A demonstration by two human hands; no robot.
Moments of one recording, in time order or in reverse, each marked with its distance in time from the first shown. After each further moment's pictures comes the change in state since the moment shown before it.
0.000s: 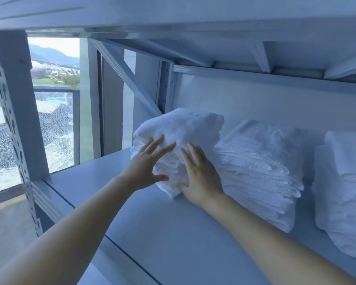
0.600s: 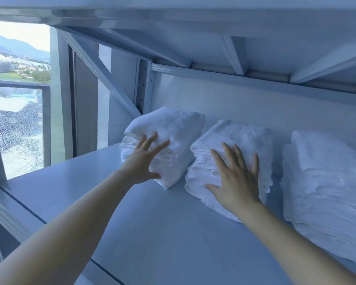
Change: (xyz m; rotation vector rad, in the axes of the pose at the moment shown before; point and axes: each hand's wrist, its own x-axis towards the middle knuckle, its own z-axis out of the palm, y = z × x) left_hand 0.046 0.020 0.037 0.038 -0.074 -0.023; right_hand -0.056 0.090 -0.030 -0.517 0.303 0.233
